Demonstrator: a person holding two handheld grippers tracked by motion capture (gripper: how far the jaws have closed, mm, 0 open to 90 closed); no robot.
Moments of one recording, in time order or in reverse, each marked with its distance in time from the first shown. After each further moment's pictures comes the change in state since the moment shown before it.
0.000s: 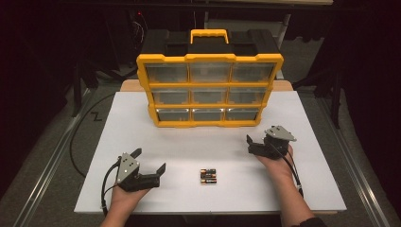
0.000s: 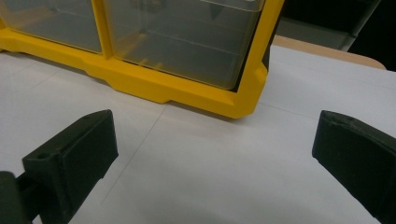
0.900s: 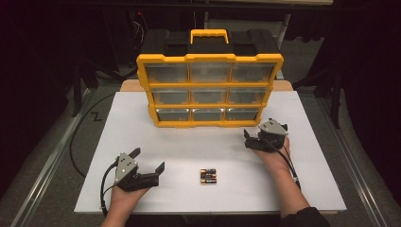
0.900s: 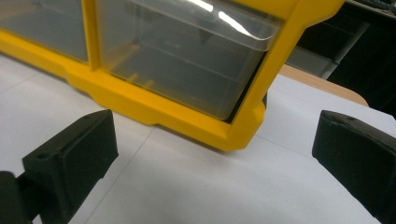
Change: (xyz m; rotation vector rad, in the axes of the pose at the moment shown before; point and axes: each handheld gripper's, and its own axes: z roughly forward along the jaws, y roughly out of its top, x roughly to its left) left arm 0.002 0.001 -0.002 -0.012 0.012 -0.025; right arm 0.004 0.014 0.017 -0.025 -0.047 -0.127
